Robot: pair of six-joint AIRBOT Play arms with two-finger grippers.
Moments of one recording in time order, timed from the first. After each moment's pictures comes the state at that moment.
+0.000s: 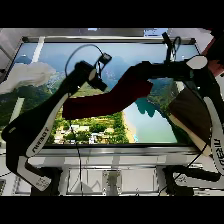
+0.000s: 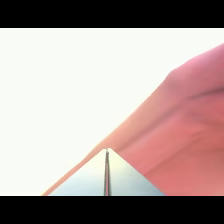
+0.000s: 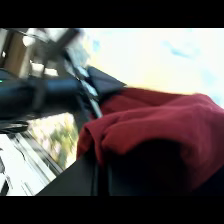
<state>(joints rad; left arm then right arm) -0.53 -1.69 1.80 1.85 -1.19 -1.50 0.16 -1.38 1.46 -0.57 1.05 1.26</state>
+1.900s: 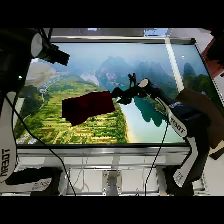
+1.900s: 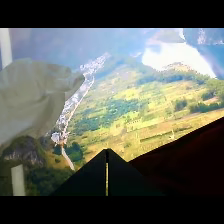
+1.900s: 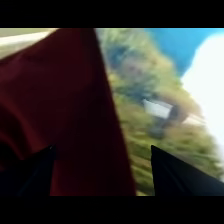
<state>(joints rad) -0.44 -1.40 1.92 2.04 -1.39 -1.55 0.32 -1.93 1.49 -0.62 0.91 1.49</state>
